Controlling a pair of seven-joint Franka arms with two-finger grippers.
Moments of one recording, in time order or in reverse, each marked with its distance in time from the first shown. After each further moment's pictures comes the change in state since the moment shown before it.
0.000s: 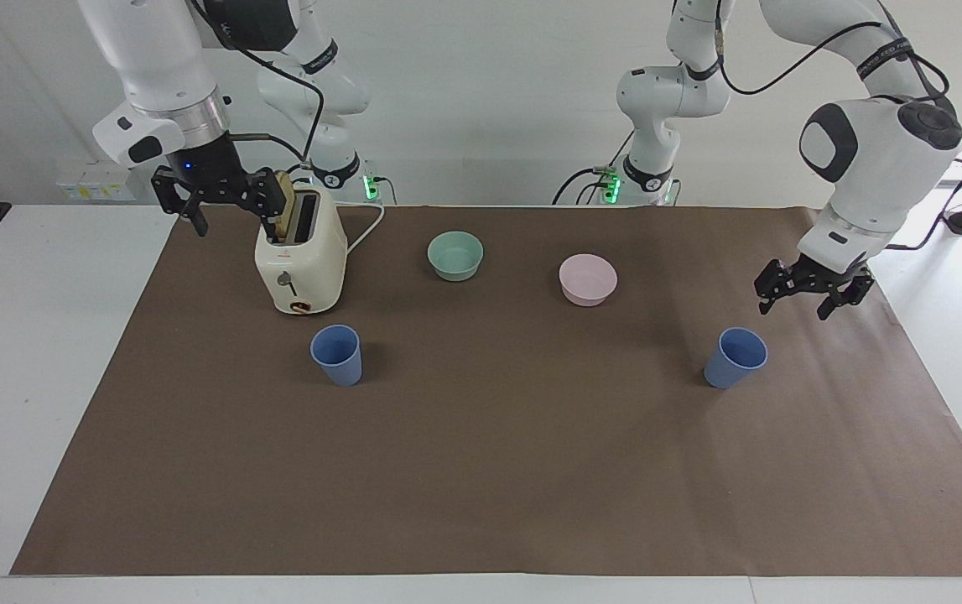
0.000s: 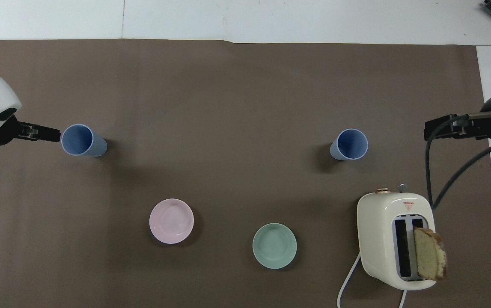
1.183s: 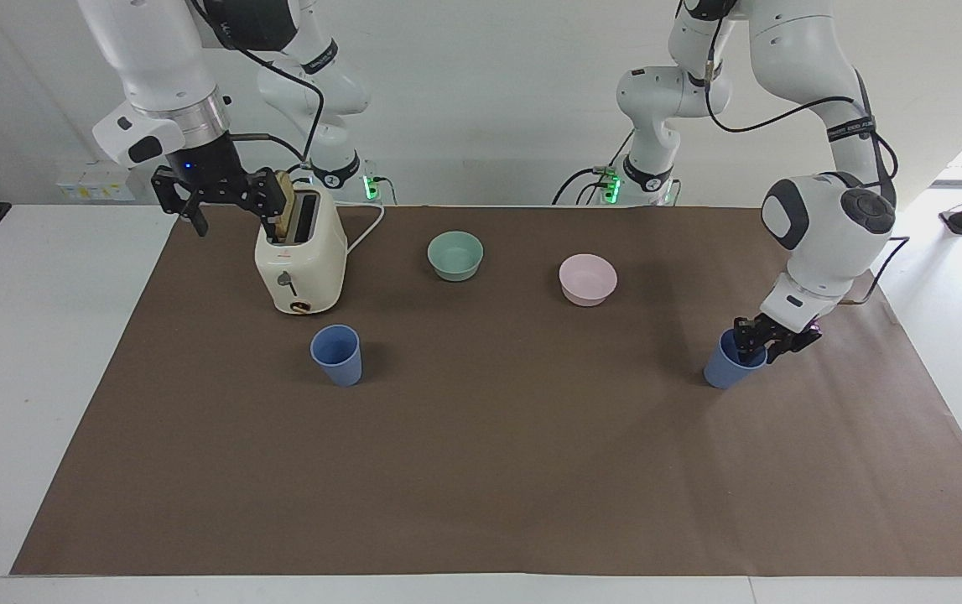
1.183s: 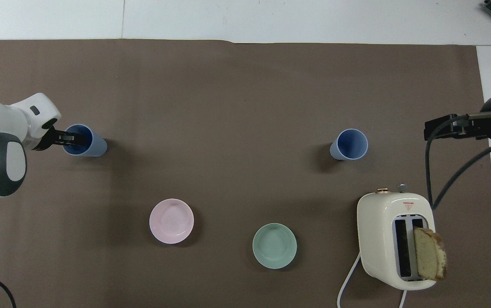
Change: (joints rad) left arm -0.001 0.118 -0.008 -0.120 -0.035 0.228 -0.045; right arm 0.000 0.000 0.000 0.000 0.000 0.000 0.000
